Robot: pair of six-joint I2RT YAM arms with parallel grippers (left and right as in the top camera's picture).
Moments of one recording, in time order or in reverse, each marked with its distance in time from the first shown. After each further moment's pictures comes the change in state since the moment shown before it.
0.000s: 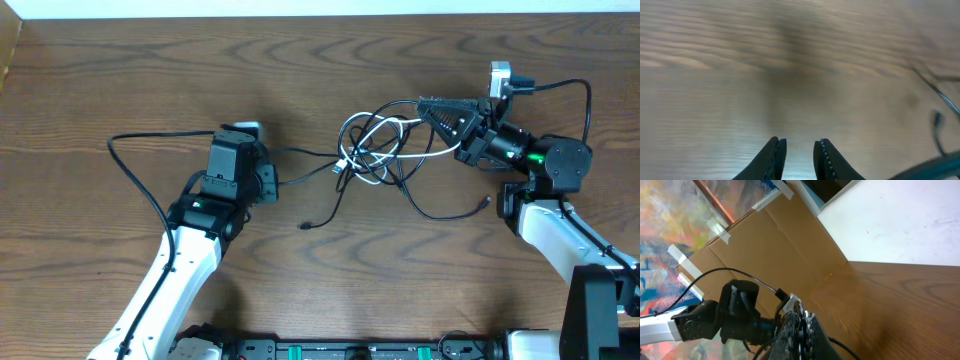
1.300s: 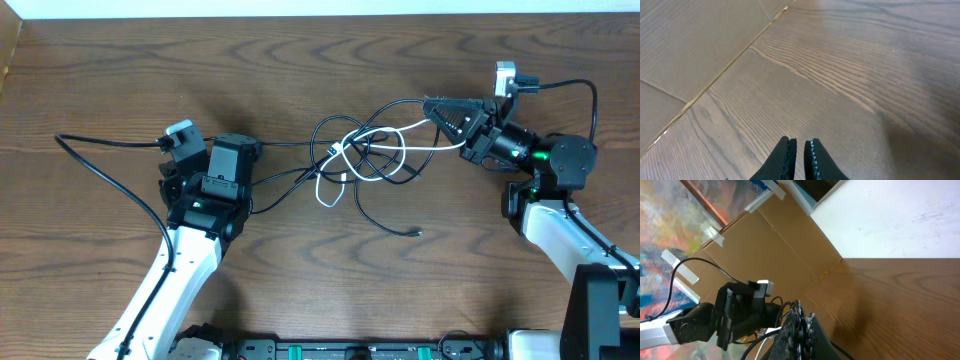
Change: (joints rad) left arm -0.002 0.000 0.000 -0.050 -0.887 -0.143; right arm -0.031 0.000 -0.001 -0.052 -0.011 -0.010
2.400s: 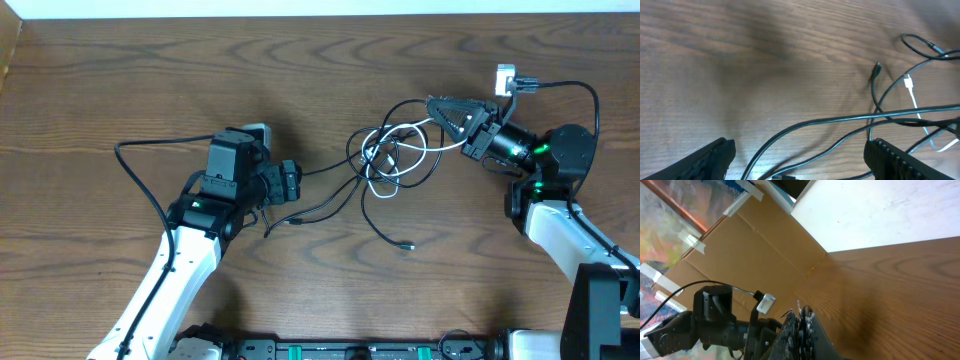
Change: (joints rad) left arm 0.004 0.000 0.000 0.056 1.154 0.086; right arm -0.022 0.000 -0.003 -0.177 0.029 -0.088
